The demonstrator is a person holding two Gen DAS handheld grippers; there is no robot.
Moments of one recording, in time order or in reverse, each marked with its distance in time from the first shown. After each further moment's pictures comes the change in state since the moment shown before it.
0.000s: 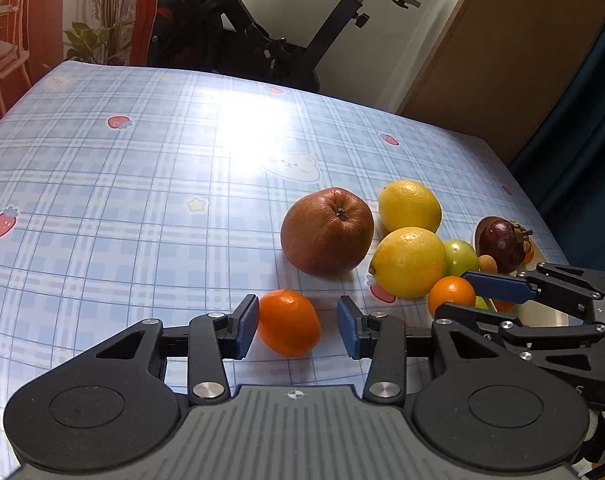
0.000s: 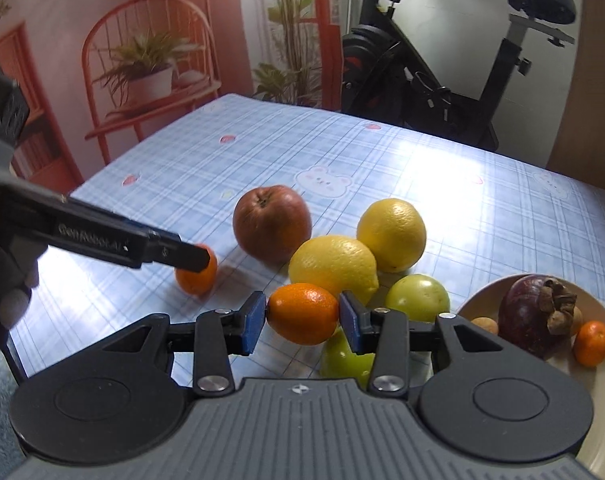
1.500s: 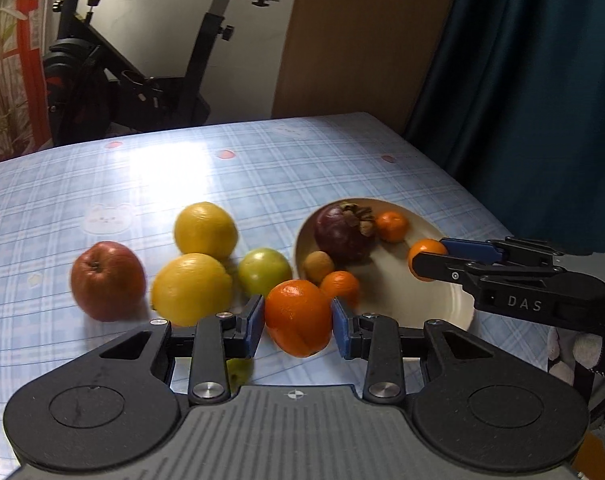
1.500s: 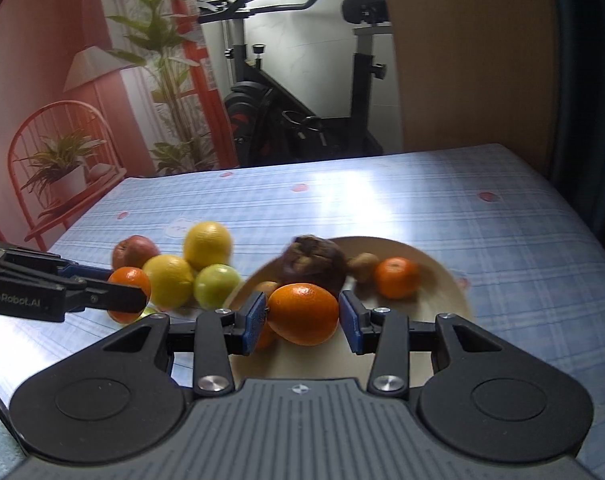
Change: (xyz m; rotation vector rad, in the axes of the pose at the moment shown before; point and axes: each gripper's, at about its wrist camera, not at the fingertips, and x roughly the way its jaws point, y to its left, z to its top) left arm 0.001 -0.150 -0.010 0.294 -0.029 -0.121; right arm -0.109 -0.119 -0.065 0.274 -0.160 -0.183
